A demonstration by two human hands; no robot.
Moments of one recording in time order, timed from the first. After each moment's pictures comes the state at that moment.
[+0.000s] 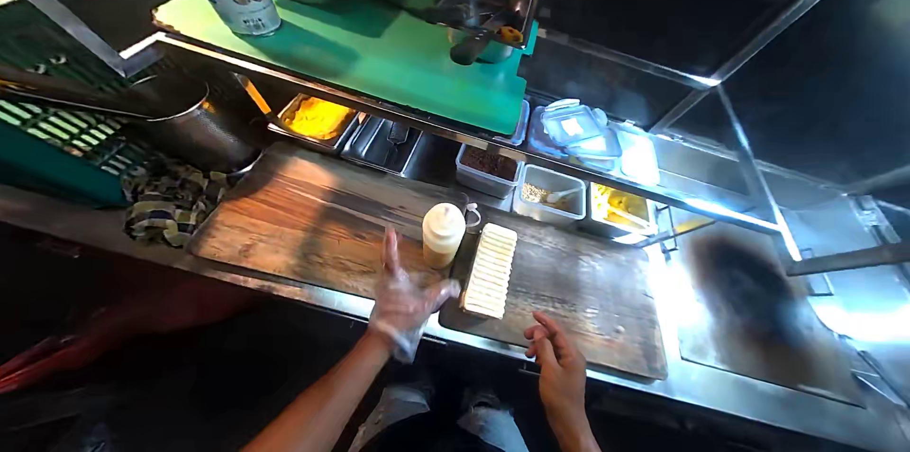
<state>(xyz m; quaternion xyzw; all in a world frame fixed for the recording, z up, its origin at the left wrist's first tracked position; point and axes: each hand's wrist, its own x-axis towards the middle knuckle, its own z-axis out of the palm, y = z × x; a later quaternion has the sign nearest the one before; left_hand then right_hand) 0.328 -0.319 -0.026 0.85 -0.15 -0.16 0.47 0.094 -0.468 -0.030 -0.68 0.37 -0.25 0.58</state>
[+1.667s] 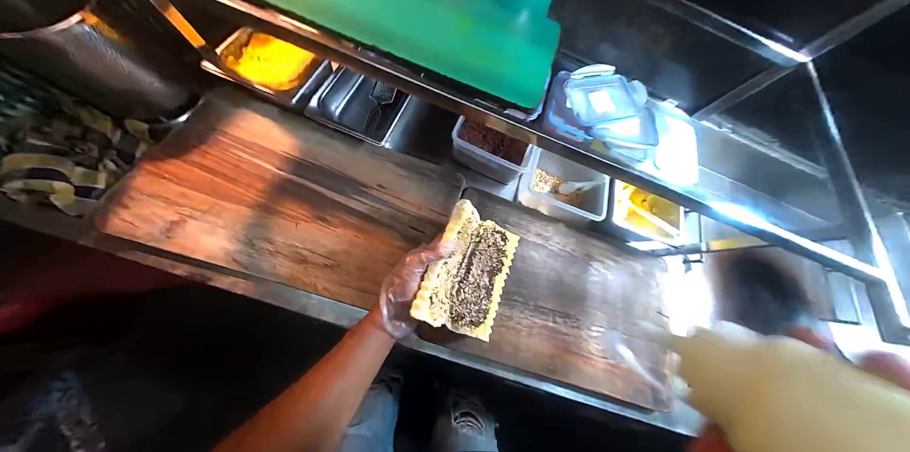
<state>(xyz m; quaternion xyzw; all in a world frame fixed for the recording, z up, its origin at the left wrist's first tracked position) 0.343 -0.381 -0.081 0.35 0.02 -0.53 0.77 0.123 -0.555 0.119 -0.55 0.18 -0.54 0.61</state>
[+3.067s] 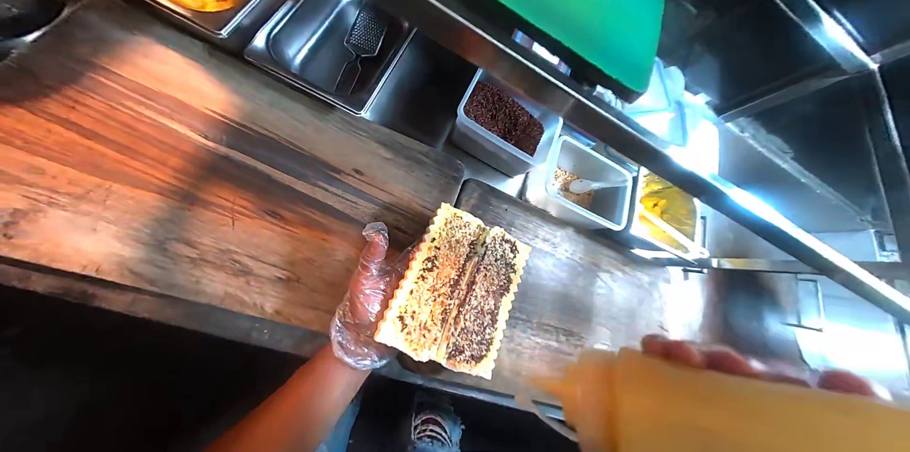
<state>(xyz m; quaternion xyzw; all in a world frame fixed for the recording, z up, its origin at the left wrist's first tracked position) 0.359 -0.371 -0.125 0.07 0.05 -0.53 0.84 0.203 -0.536 0.060 -0.47 0.15 -0.47 0.73</state>
